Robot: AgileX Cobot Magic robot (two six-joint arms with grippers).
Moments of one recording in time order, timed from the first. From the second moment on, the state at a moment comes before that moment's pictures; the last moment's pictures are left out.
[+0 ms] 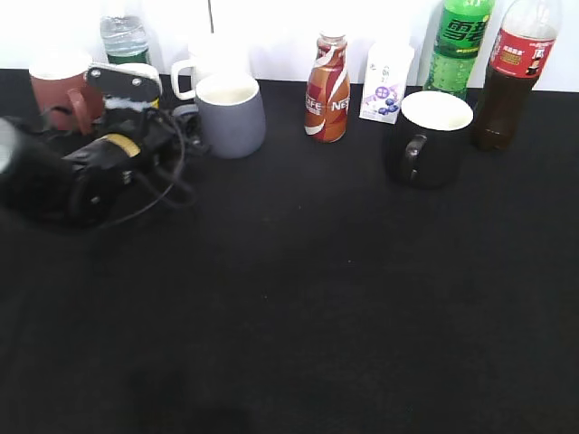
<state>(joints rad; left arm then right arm) -0.39 2.13 -1.01 -0.13 -0.79 0.09 0.01 -0.01 -0.50 0.01 1.04 -0.02</state>
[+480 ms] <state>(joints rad) -0.39 2.12 -0.85 -0.01 -1.01 0.05 0.01 -0.01 -0.50 0.01 1.04 -0.02</state>
